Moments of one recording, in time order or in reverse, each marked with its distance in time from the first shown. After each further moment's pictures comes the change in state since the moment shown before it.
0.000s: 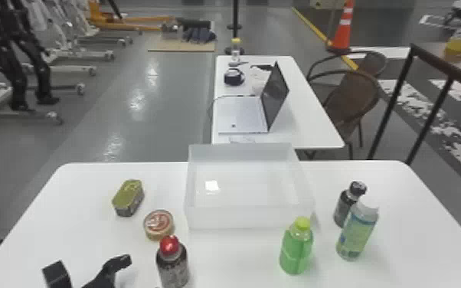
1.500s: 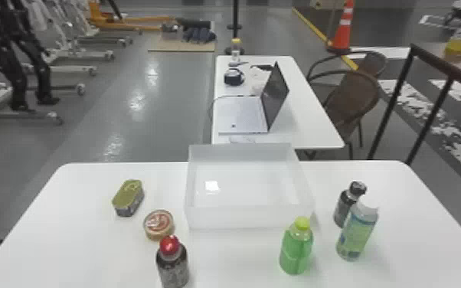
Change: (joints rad) left arm 0.316 -0.407 0.437 -0.173 -0.247 -0.201 0.303; right arm 0.011 0.000 -0.001 -0.012 0.001 -0.008 -0.001
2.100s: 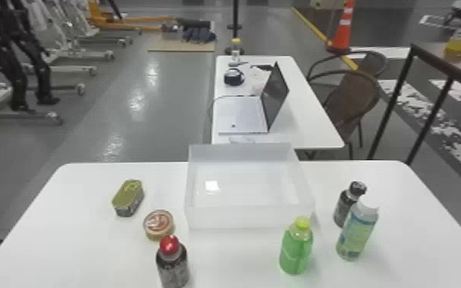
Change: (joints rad) left arm 0.008 0.000 0.022 -0.008 -0.020 -0.003 0.010; right arm 0.000 0.000 0.000 0.000 0.001 0.000 0.000
